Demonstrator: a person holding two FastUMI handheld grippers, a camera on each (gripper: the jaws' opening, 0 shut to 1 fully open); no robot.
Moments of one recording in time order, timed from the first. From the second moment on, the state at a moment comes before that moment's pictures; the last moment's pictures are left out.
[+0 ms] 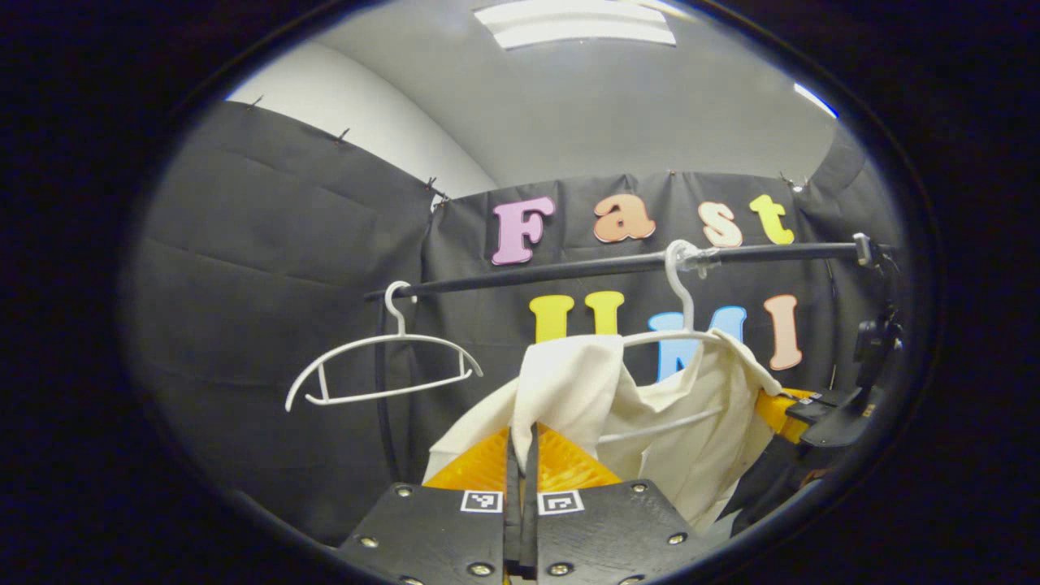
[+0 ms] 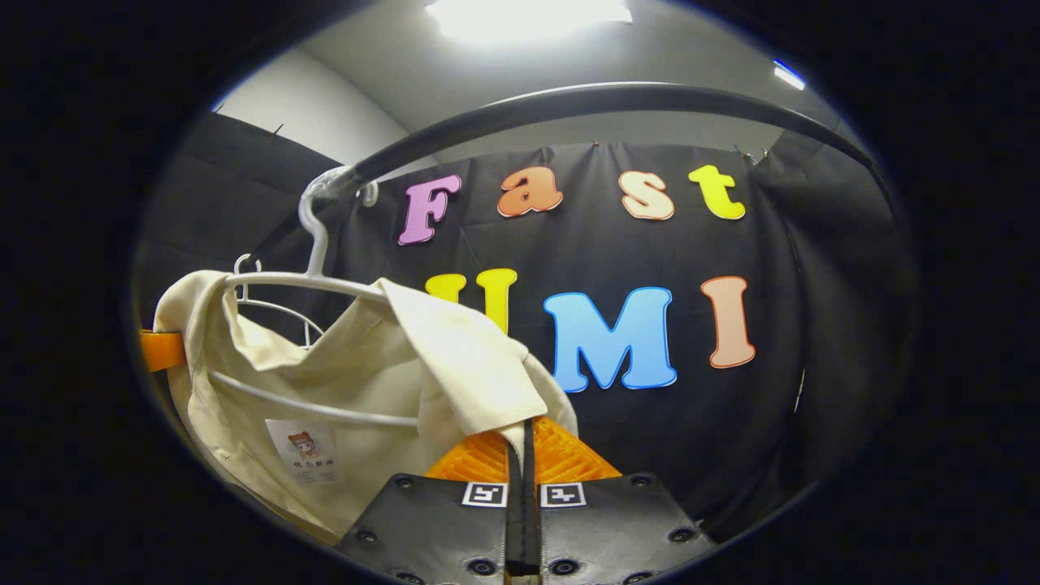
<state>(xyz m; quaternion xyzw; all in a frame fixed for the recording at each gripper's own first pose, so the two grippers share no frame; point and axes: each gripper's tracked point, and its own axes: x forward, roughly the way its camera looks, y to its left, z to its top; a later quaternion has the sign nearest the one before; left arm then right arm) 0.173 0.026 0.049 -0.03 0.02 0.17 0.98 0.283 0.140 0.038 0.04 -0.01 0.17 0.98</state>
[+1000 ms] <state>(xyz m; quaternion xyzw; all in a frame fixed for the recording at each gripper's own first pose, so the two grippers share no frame) 0.121 0.046 0.082 -0.04 0.01 0.13 0.99 0.319 0.111 0.063 0.05 -0.03 0.14 0.99</state>
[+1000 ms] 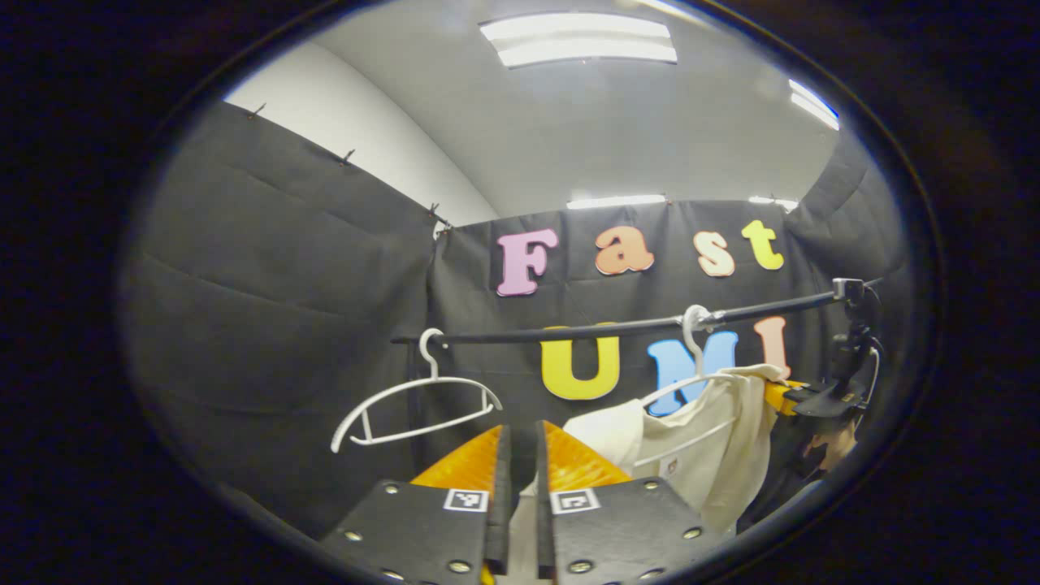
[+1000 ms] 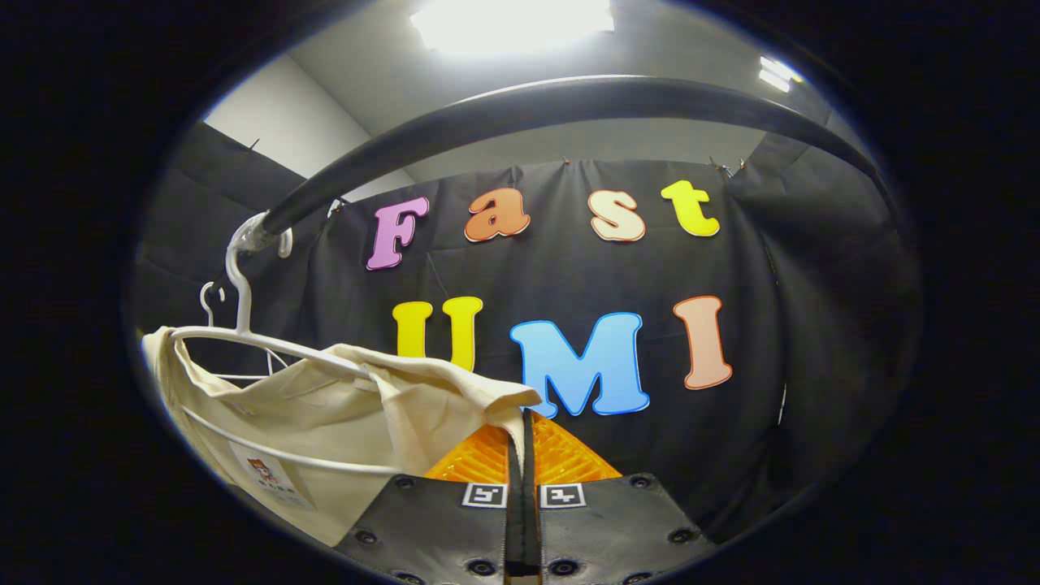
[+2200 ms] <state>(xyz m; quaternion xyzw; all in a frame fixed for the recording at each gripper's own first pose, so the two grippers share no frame) 0.164 0.029 -0.030 -0.07 0.11 0.20 0.97 0.301 0.124 0.052 0.04 -0.02 0.18 0.98</state>
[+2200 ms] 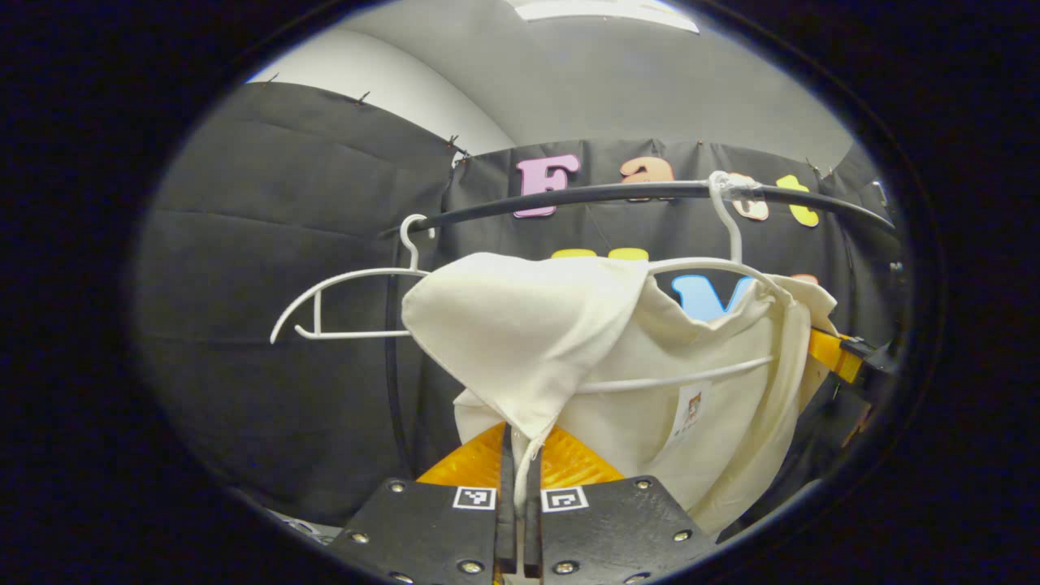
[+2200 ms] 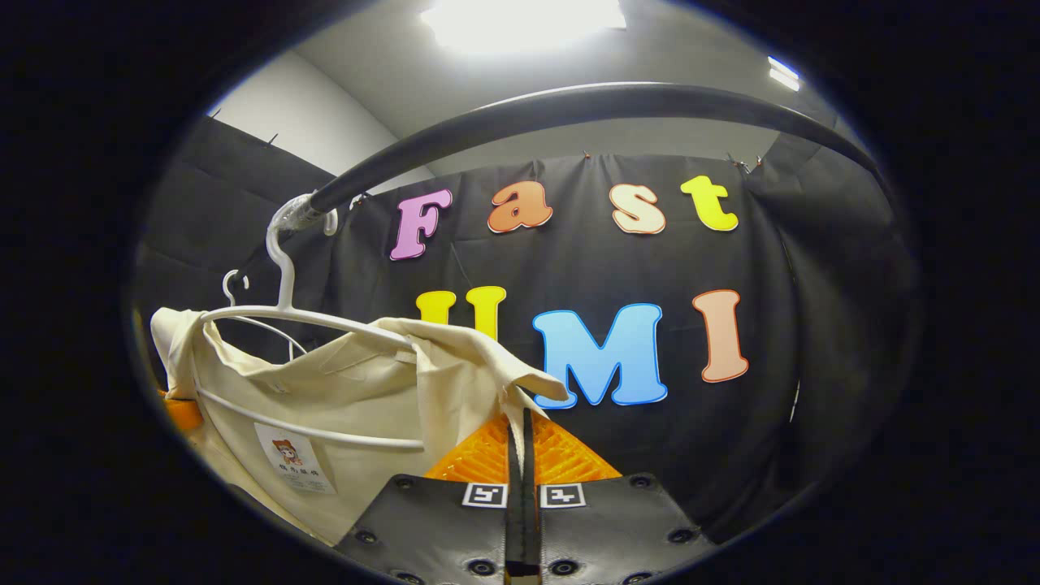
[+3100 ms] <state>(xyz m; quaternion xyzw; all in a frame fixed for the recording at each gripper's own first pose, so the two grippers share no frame) 0.126 0.072 0.076 -0.06 0.05 0.15 0.99 0.338 0.112 0.076 0.04 -0.03 0.16 0.99</state>
